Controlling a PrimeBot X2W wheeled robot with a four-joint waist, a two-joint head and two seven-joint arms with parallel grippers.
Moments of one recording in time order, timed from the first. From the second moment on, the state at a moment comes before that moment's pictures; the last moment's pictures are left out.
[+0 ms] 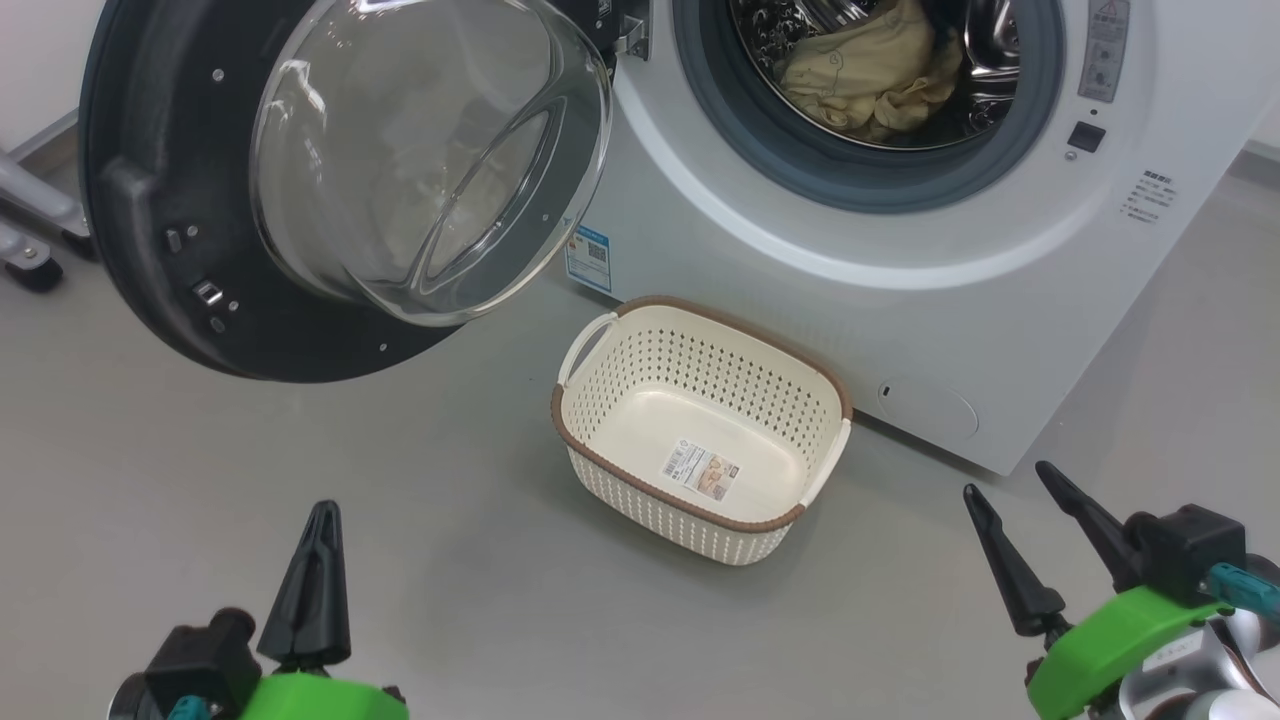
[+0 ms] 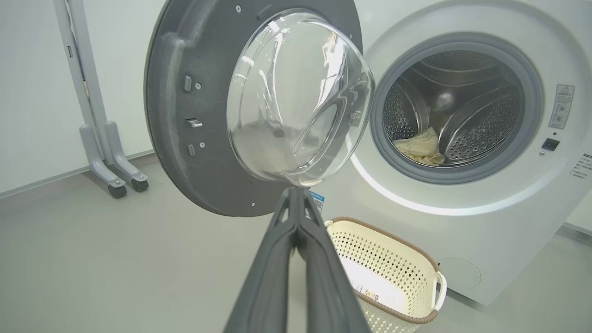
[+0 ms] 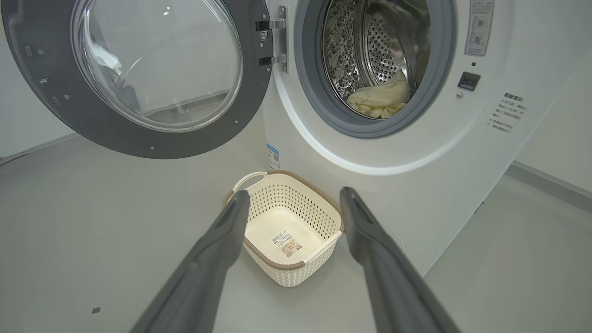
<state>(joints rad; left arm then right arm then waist) 0.01 0.21 -0.25 0.06 -0.35 0.16 -0.25 0.12 -0.13 0.01 -0.07 0.17 0.13 0.05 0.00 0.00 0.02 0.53</state>
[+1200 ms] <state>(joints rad) -0.66 0.34 0.46 0.46 -1.68 0.06 0.22 0.12 -0.16 0.03 -0.09 0.19 0.13 0.09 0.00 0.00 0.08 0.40</state>
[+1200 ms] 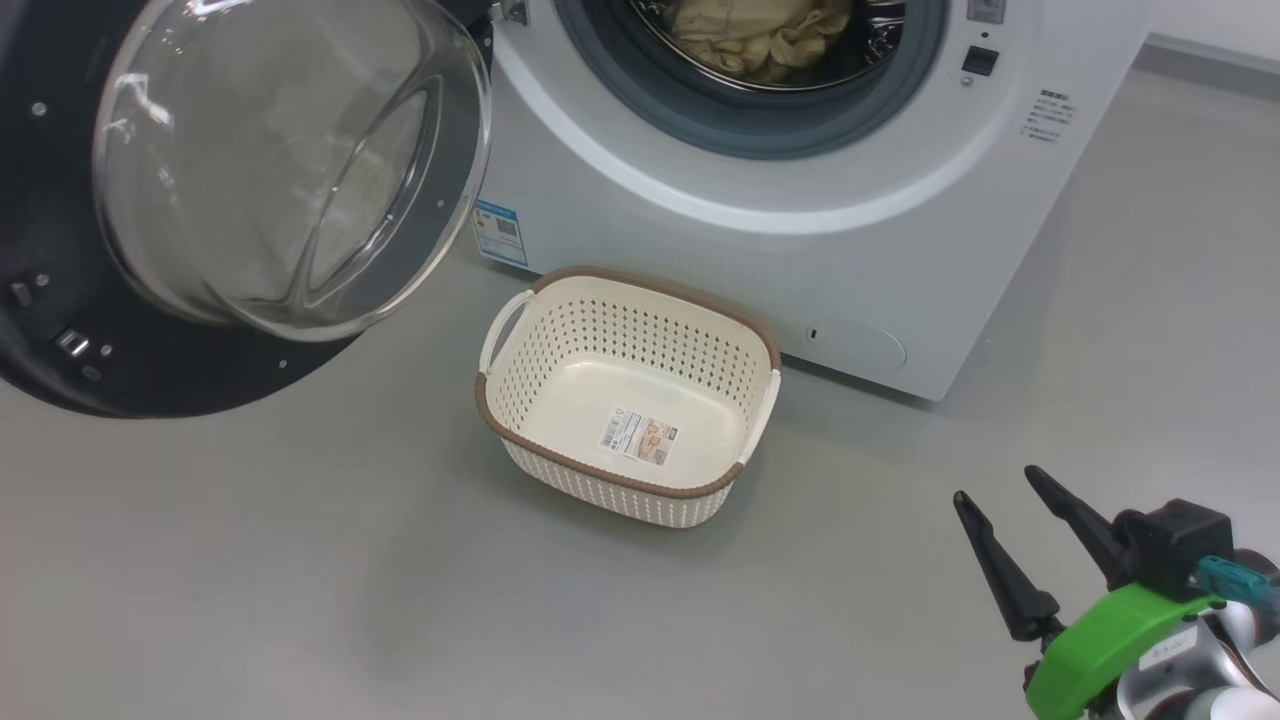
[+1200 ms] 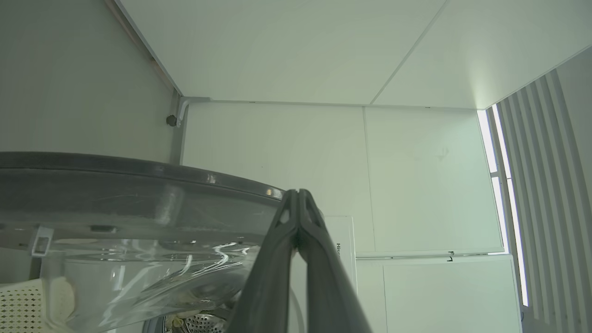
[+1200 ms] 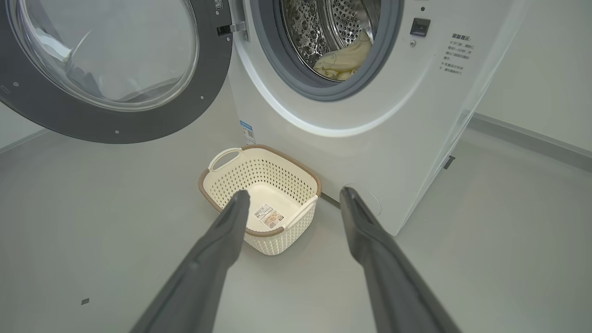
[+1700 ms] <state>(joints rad) -0.69 0.40 0.62 0.73 -1.76 0.04 0.21 0.11 -0.21 0.05 -0.13 0.20 0.13 0.13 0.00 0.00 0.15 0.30</state>
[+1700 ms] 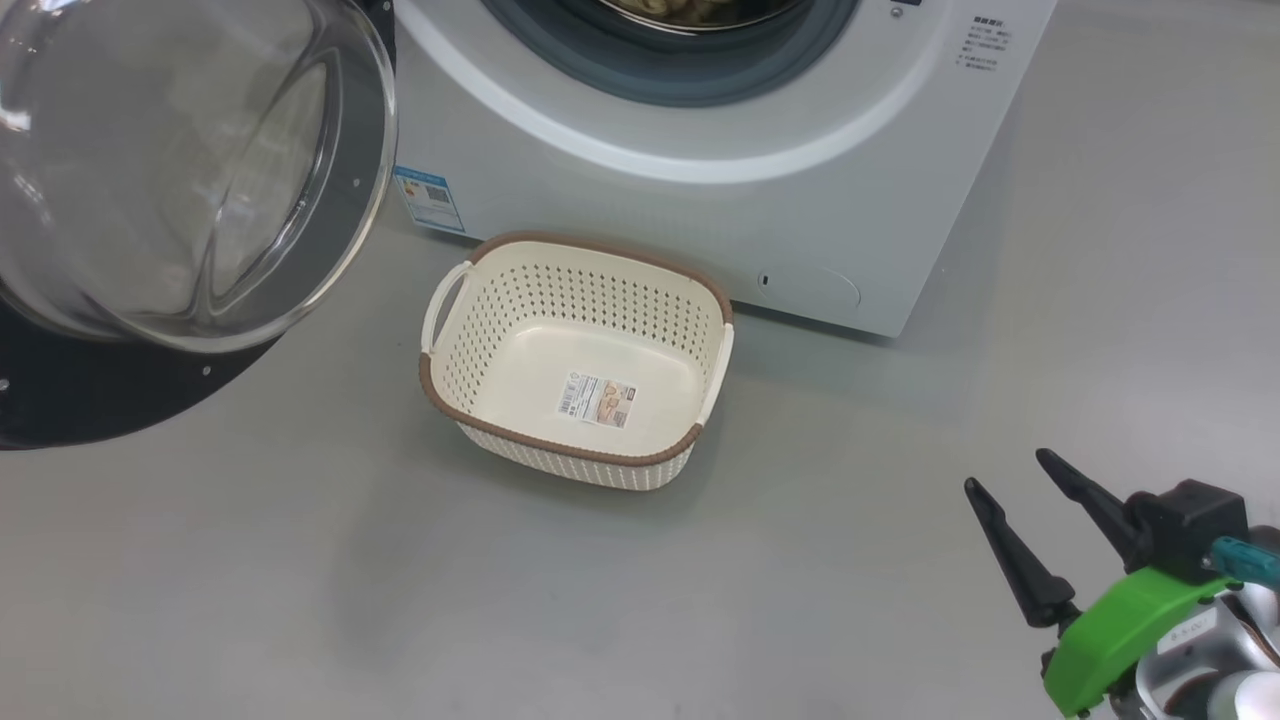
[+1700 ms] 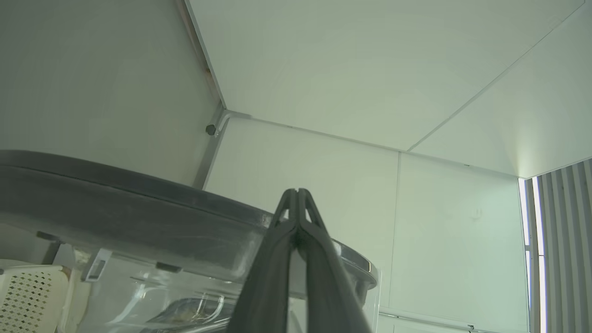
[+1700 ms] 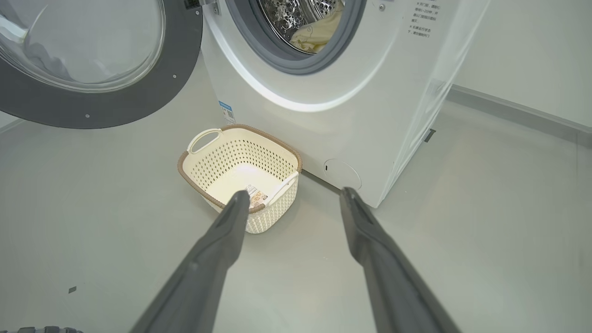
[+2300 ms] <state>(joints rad) -0.73 0.43 0.65 0.86 -1.76 -0.01 0.17 0.08 -0.27 0.05 -0.20 0.22 0.13 0.19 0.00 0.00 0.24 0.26</state>
